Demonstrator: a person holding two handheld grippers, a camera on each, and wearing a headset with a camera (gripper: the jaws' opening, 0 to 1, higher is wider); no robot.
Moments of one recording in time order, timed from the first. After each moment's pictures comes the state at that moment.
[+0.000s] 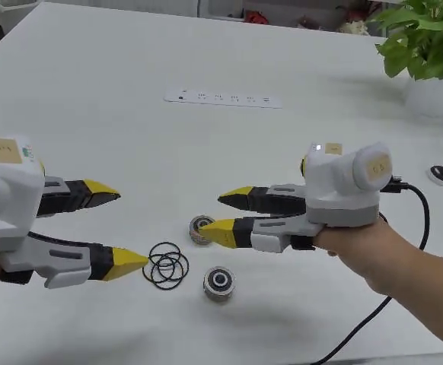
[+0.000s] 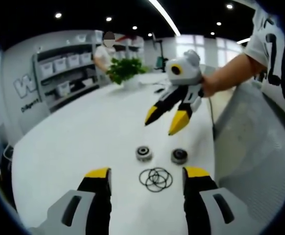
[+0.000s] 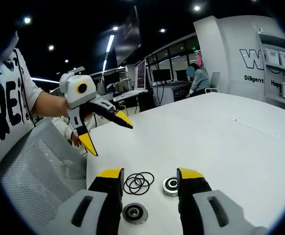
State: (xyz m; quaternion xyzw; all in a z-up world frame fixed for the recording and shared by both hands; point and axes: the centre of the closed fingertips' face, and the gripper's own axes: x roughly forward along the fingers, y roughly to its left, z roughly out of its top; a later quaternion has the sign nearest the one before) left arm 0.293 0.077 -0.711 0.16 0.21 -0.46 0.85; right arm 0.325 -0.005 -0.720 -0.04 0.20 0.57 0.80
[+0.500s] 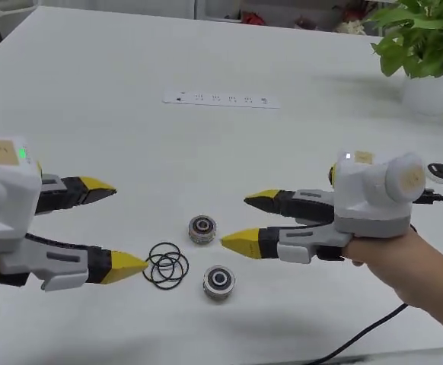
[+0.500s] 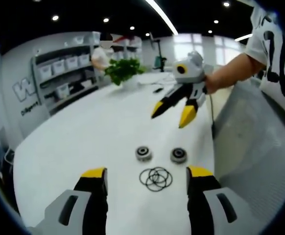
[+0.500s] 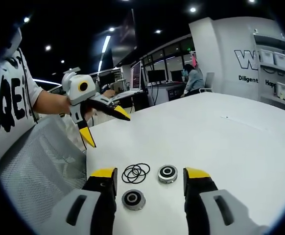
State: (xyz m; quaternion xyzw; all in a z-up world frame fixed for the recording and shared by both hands) left arm 0.291 0.078 -0.710 0.18 0.20 -0.47 0.84; right arm 0.317 -0.036 -0.722 -0.04 0.20 0.55 0.81
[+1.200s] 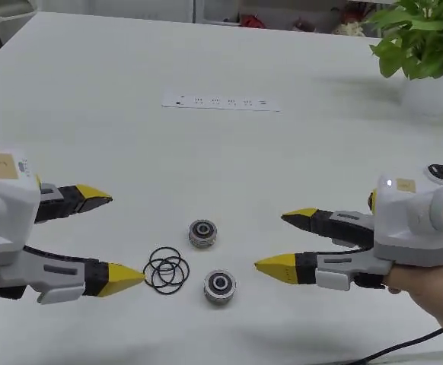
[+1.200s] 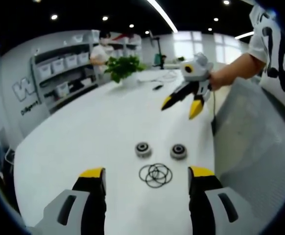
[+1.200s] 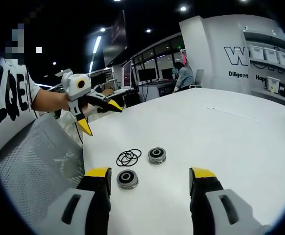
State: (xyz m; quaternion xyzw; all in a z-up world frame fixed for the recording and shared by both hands) left arm 0.288 0.081 -0.716 0.18 0.21 -0.46 0.84; right arm 0.308 -0.081 -0.736 -0.03 0.21 0.51 0.83
